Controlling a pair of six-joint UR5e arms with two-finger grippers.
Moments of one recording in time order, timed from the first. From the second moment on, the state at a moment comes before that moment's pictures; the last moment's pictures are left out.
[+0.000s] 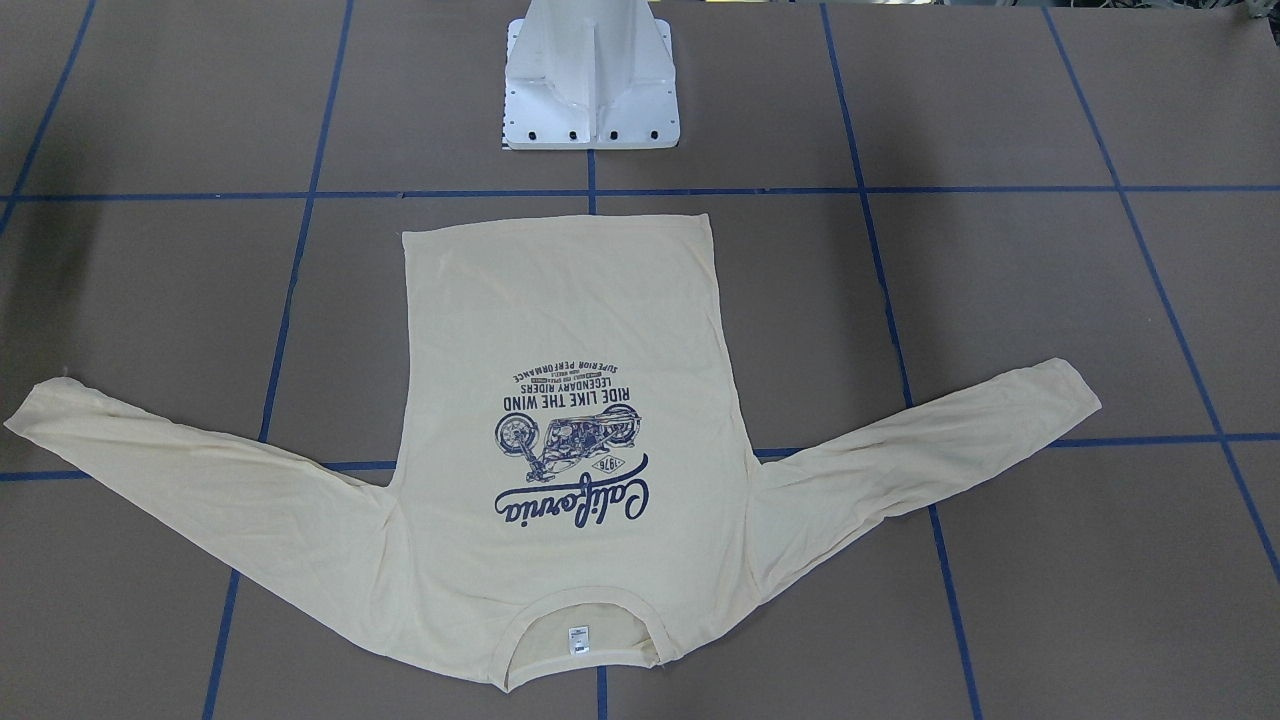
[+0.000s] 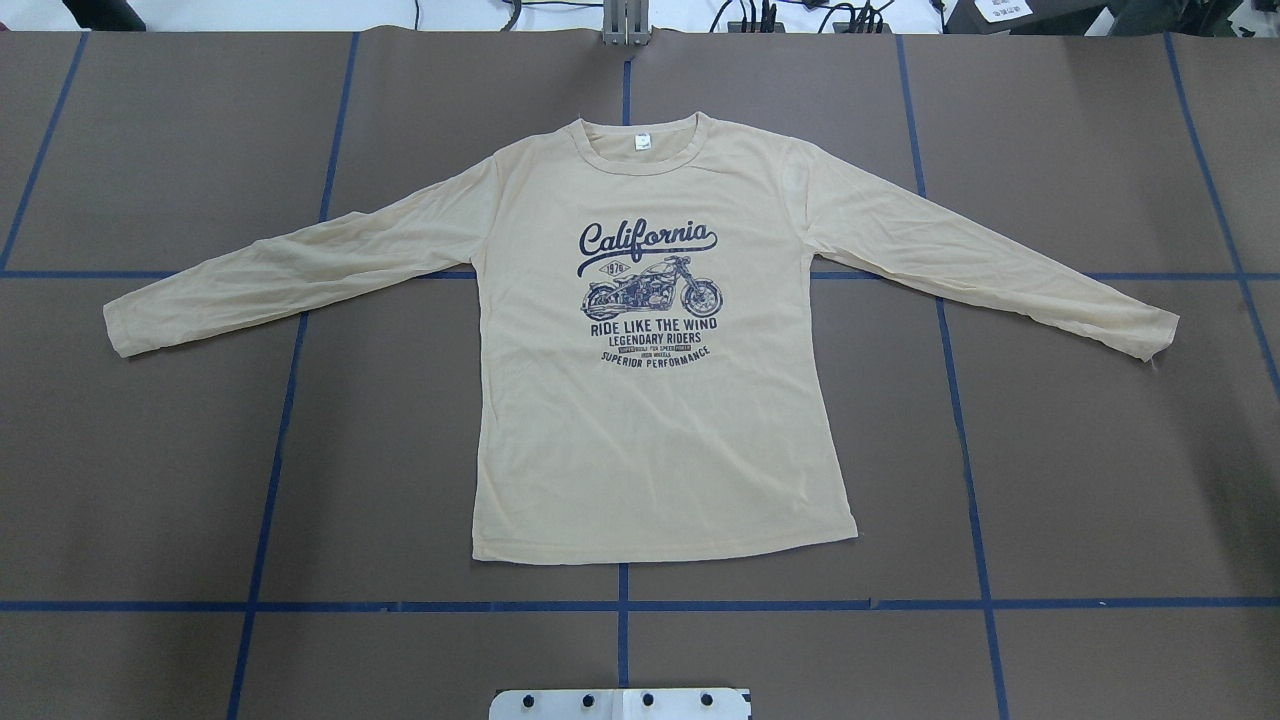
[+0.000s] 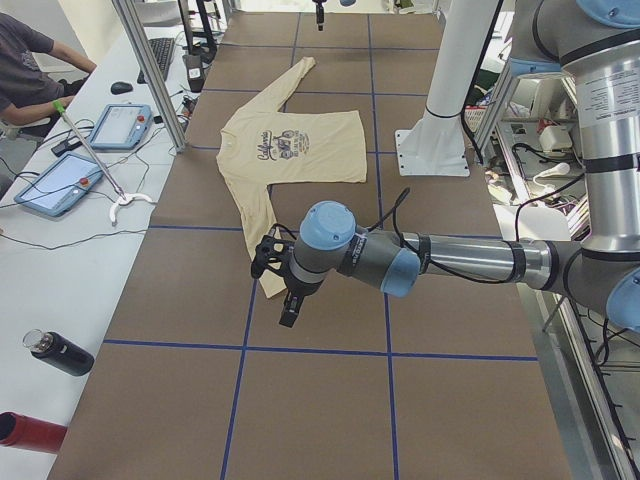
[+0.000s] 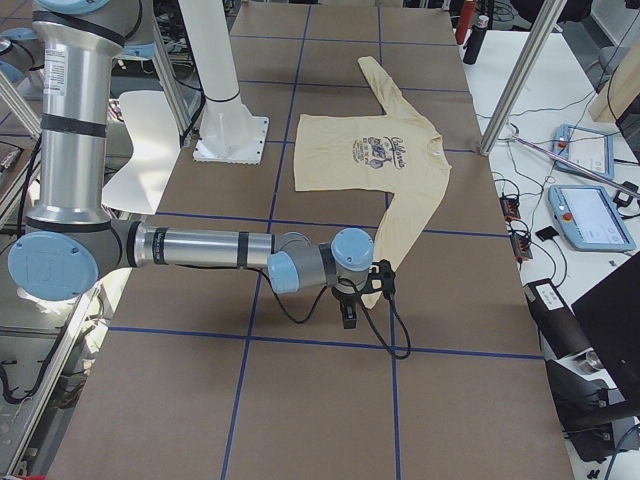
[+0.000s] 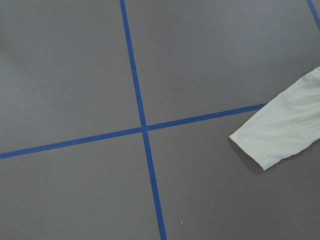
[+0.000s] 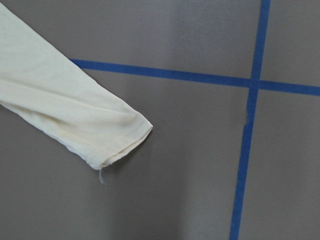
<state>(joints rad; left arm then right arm) -1.57 -1.34 -1.86 -1.93 -2.36 -0.09 1.36 -1.66 1.59 -1.24 2.41 0.23</state>
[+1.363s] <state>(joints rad) -1.52 -1.37 -1.85 -2.02 -2.43 -0.10 1.21 -1.44 1.34 -1.21 2.40 0.54</state>
